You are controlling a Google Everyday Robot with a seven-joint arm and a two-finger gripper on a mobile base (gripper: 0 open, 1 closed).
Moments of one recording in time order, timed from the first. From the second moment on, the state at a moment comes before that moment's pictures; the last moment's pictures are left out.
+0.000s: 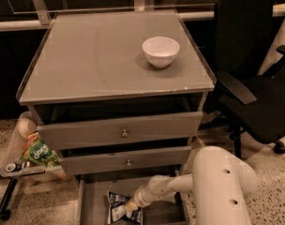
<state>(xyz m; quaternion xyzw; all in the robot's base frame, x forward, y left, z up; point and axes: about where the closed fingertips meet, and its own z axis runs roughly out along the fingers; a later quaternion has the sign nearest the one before) 0.505 0.043 0.155 -0.48 0.82 0.26 0.18</state>
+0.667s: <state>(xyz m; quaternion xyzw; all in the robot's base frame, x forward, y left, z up) 0.511 0.029 0.212 -0.45 0.83 0.27 0.19</state>
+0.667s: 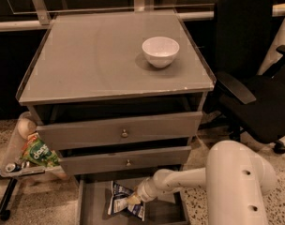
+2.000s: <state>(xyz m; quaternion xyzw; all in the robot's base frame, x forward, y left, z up) 0.488 0.012 0.361 -0.43 0.85 0.23 0.19</state>
